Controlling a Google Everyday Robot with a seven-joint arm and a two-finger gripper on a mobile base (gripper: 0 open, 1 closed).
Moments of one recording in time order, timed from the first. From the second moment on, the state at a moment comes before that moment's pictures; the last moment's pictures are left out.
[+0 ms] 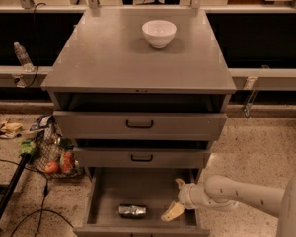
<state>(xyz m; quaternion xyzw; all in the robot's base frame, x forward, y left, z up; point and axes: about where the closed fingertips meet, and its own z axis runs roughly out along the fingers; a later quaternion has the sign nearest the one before) 0.502 -0.098 0.305 -0.48 0.79 0.23 0.29</state>
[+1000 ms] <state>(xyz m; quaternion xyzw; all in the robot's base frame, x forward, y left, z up) 0.544 -0.054 0.216 -0.48 0.77 0.26 0.34</state>
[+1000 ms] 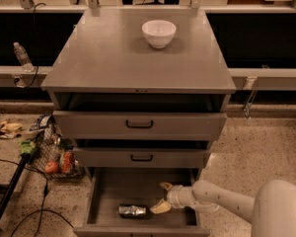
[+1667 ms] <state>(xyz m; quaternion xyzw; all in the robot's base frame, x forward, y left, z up) 0.558 -0.017 0.187 -0.50 0.74 0.28 0.35</state>
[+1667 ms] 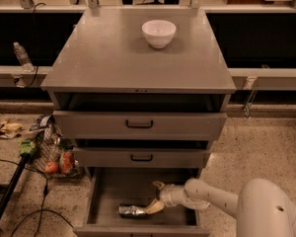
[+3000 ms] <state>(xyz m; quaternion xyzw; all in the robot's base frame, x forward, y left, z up) 0.541 0.038 0.129 -0.54 0.71 0.31 0.32</state>
